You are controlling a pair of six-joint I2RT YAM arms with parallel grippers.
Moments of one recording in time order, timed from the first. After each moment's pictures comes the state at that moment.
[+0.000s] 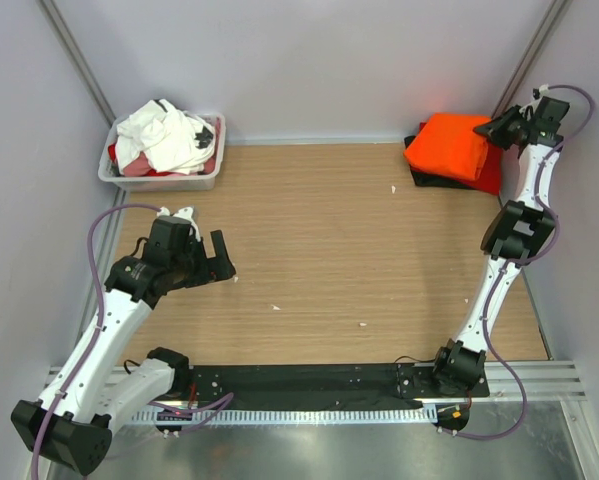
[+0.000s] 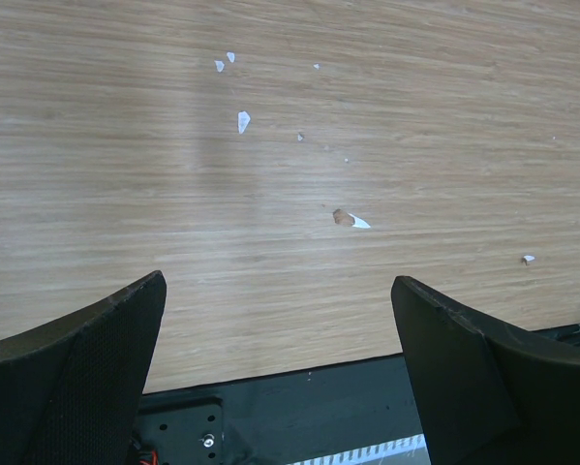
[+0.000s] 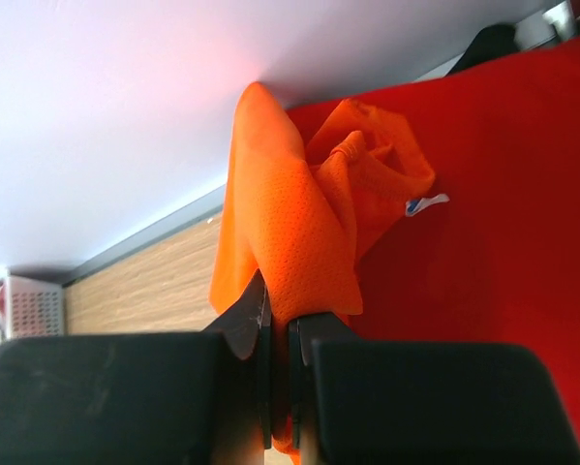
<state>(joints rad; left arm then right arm) -0.34 0.90 0.93 -0.91 0.02 -0.50 -0.45 2.61 2.63 -0.56 -0.63 0.49</state>
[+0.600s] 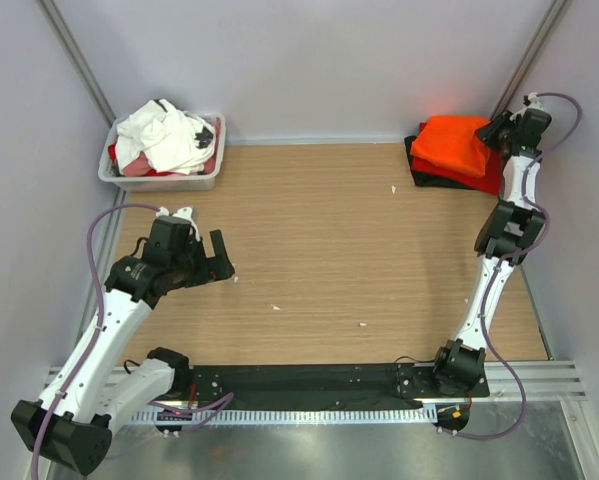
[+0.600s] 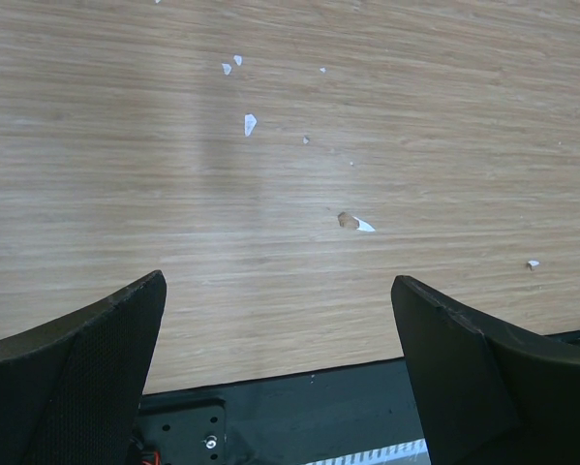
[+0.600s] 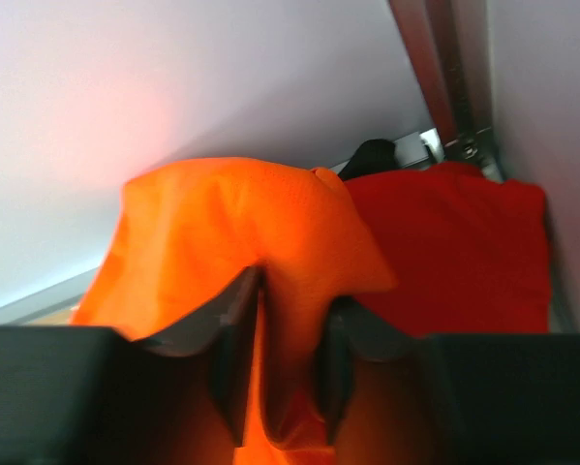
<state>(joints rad) -0.34 0.90 0.93 -0.91 0.01 -0.50 -0.43 2.72 2.60 -0.26 -0.42 0.37</state>
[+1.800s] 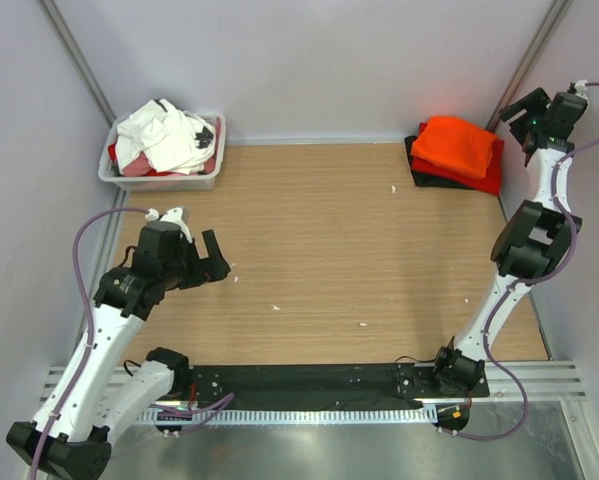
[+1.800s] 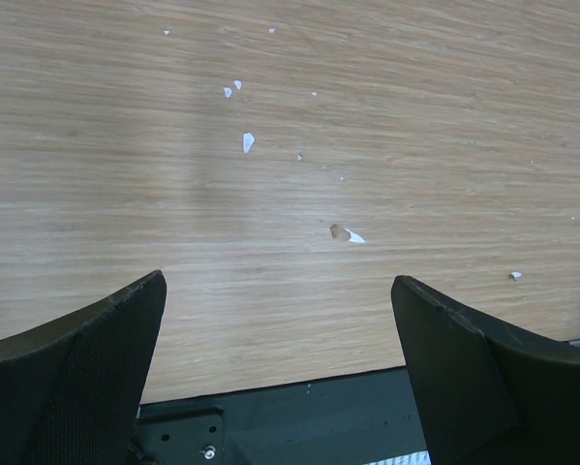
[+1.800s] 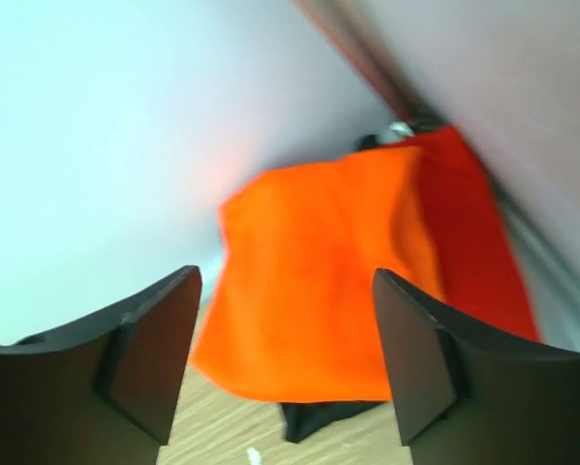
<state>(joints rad) -0.32 0.81 0.93 -0.91 -0.01 -0.50 -0.46 2.18 2.05 -0.23 -0.19 0.56</state>
